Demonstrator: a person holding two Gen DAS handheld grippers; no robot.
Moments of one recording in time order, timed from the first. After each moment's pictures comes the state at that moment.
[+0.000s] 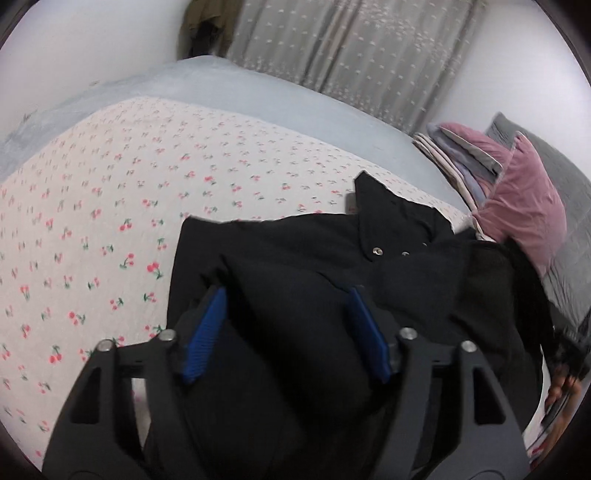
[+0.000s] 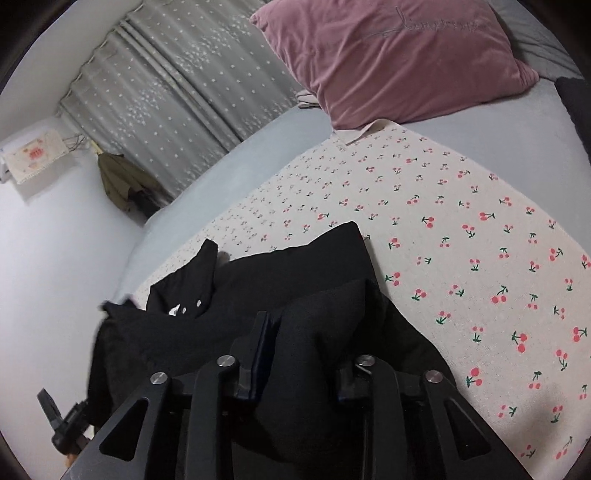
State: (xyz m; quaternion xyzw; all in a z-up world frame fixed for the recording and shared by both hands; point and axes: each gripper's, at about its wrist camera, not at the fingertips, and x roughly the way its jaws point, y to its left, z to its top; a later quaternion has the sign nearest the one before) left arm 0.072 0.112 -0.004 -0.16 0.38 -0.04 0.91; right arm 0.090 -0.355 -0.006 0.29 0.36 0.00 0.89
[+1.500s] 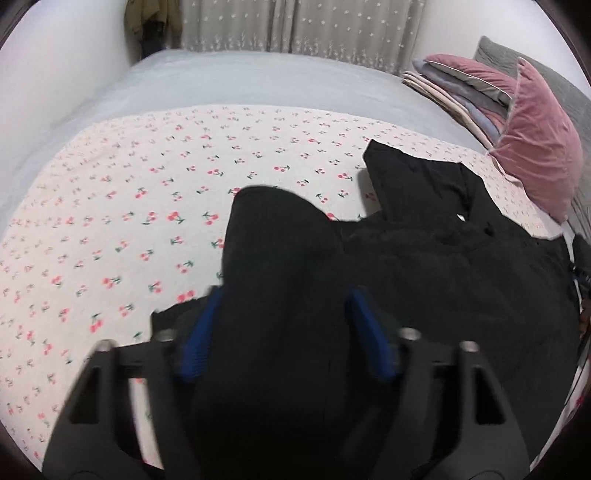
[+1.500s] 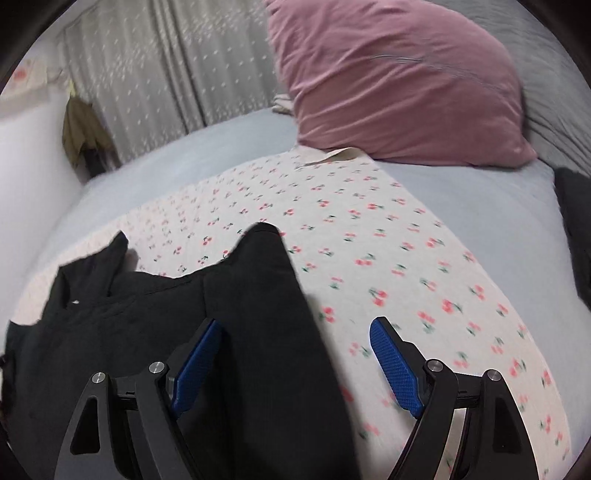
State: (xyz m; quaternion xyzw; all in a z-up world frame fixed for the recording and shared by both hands) left arm 0.193 0.110 -0.022 -0.05 0.46 -0.06 0.88; right arm 0.154 -0.363 -0.030 0.11 0.39 -0.10 0.91
